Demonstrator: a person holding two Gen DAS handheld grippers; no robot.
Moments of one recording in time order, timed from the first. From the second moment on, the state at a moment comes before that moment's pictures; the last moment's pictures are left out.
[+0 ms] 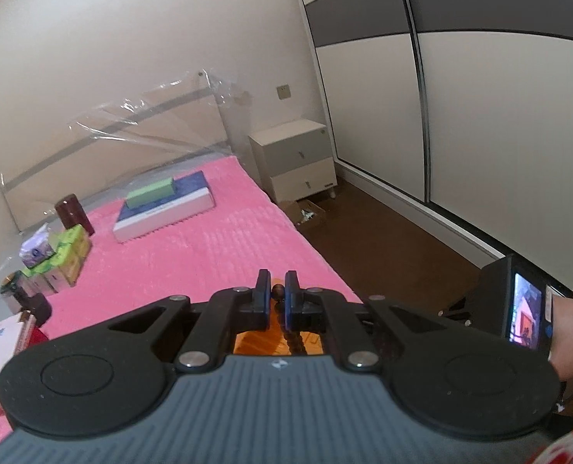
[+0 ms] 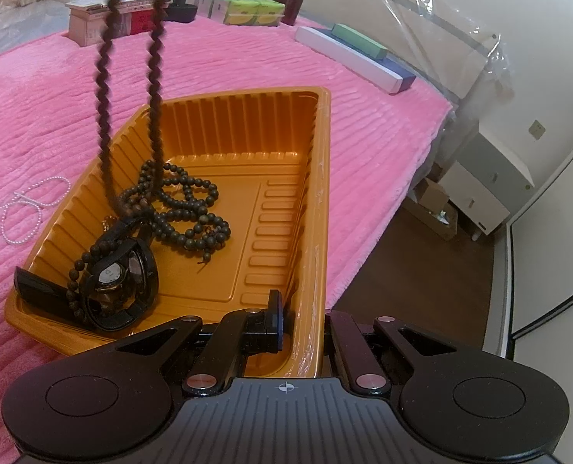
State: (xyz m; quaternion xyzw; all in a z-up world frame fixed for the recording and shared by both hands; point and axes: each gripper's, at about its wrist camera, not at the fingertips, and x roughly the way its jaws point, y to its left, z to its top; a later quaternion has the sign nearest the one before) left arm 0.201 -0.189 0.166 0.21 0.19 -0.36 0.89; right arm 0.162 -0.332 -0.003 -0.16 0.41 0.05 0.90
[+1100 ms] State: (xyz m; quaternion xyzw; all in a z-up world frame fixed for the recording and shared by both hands) left arm 0.240 -0.151 0.111 0.17 0.27 -0.30 0.90; right arm 0.163 -0.331 -0.005 -0.15 0.41 0.05 0.90
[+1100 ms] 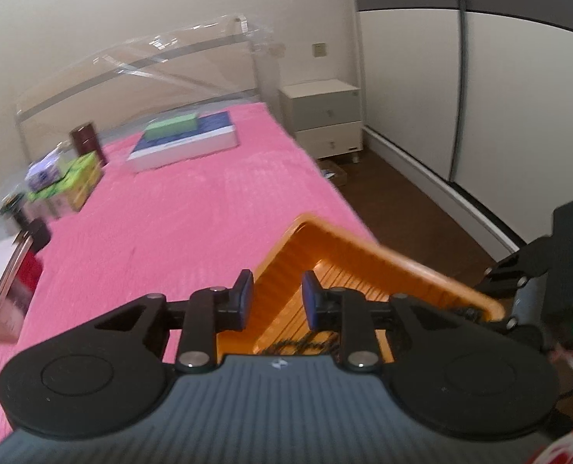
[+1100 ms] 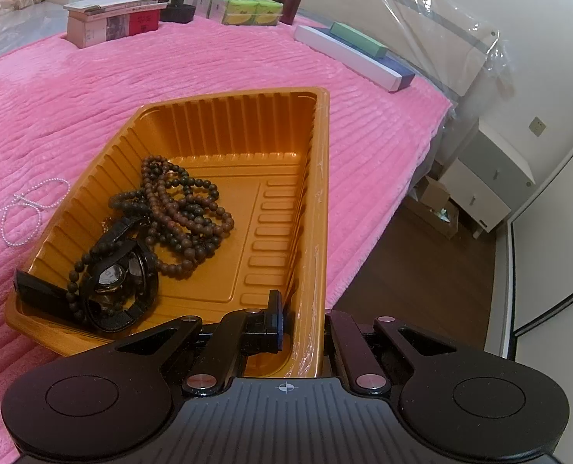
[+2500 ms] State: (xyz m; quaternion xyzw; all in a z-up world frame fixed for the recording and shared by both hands) left arm 0.181 -0.018 -0.047 0.01 0.39 -0.15 0.91; right arm 0.164 -0.329 -0.006 -0.17 0.42 0.04 0.89
